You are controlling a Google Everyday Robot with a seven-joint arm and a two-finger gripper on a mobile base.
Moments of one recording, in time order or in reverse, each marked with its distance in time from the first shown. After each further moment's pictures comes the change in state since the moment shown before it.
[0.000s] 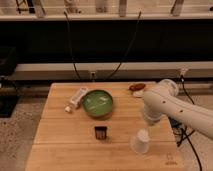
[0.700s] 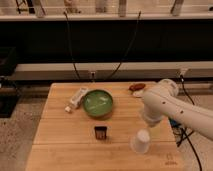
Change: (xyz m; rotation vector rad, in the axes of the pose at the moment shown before) arm -0.009 0.019 -0.006 -0.019 0.003 -0.047
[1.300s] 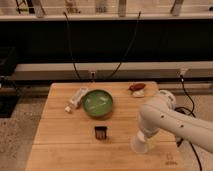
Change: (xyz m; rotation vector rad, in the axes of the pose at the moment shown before) arm -0.034 0.025 0.017 0.025 -0.008 -0.062
